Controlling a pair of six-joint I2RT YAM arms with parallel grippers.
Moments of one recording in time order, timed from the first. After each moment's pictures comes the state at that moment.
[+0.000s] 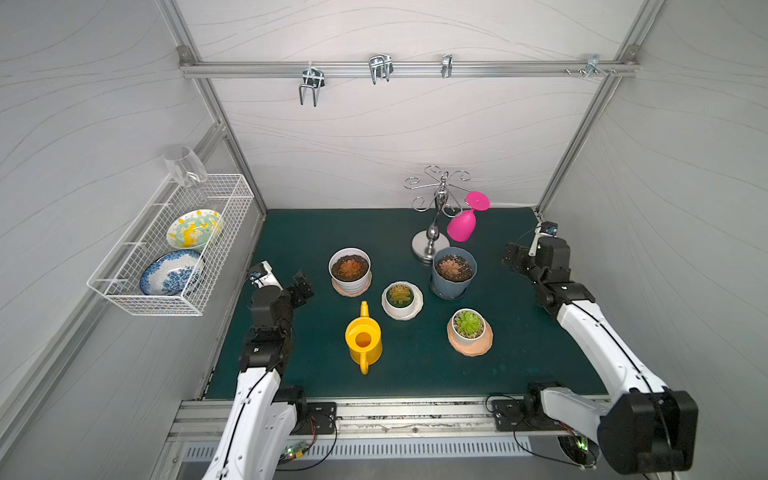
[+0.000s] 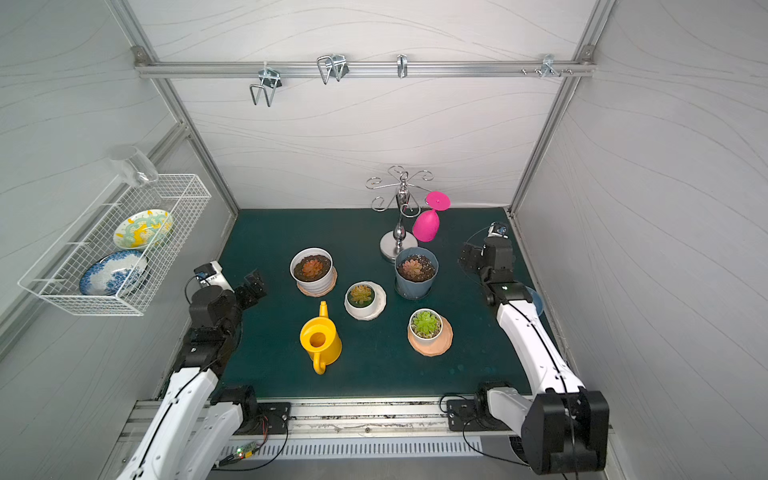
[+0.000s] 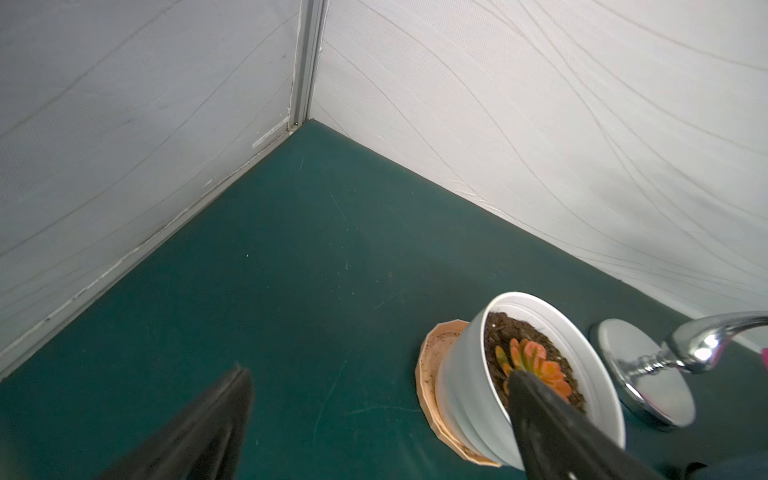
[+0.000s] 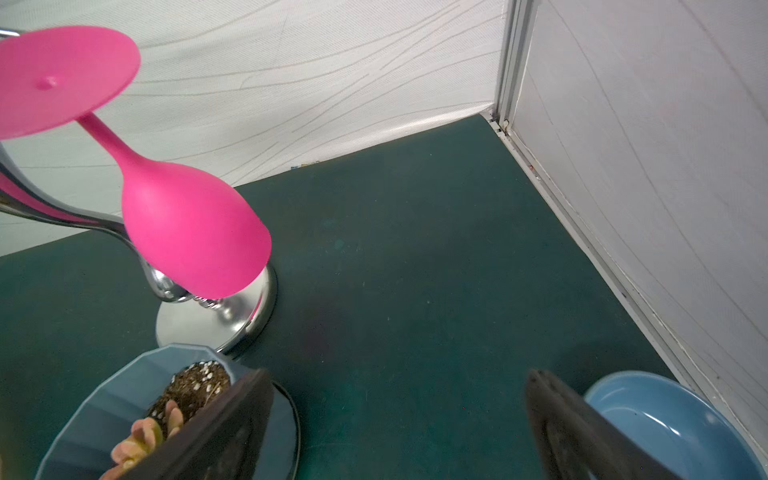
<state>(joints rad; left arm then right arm) 0.06 0.59 0.48 -0.24 -0.13 -0.45 0.12 1.09 0.85 -0.26 0.17 0.26</state>
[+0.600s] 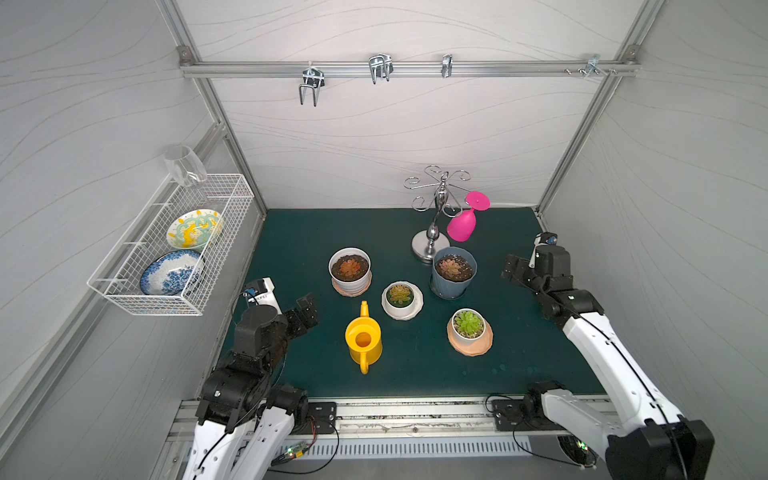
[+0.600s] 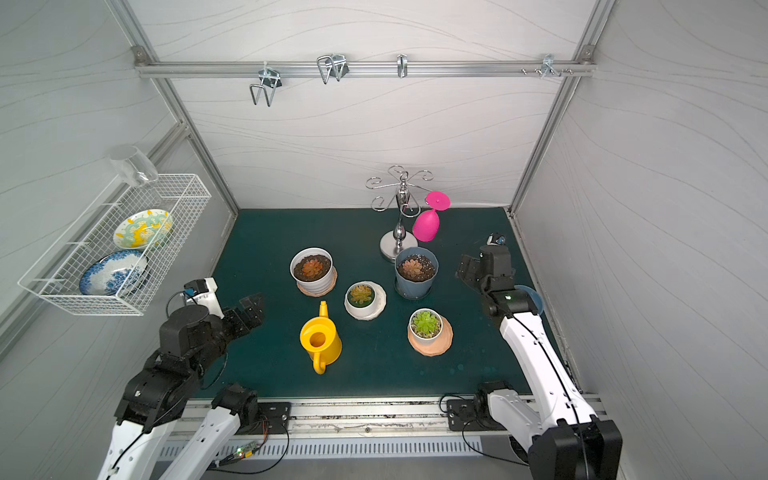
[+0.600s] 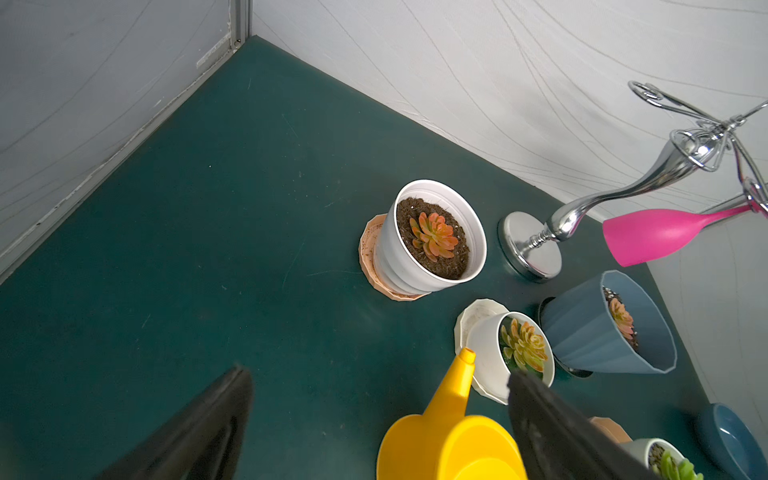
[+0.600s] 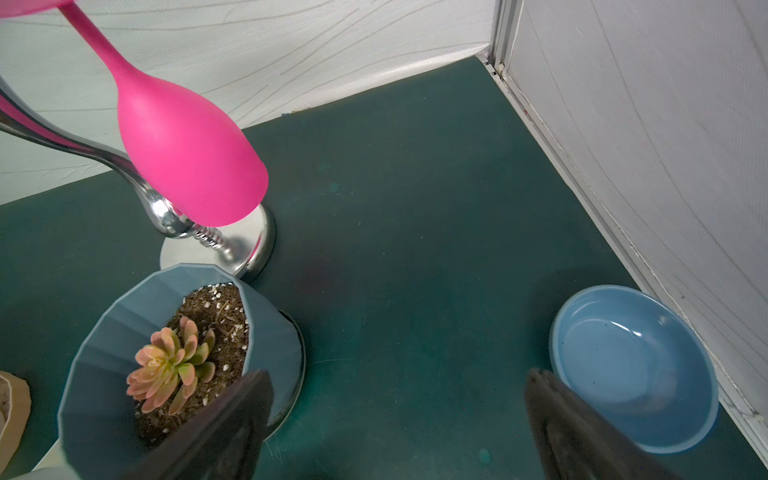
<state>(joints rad) -0.22 0.42 0.83 -0.92 -0.15 -0.57 0.18 1.00 0.85 -0.48 0.22 0.31</state>
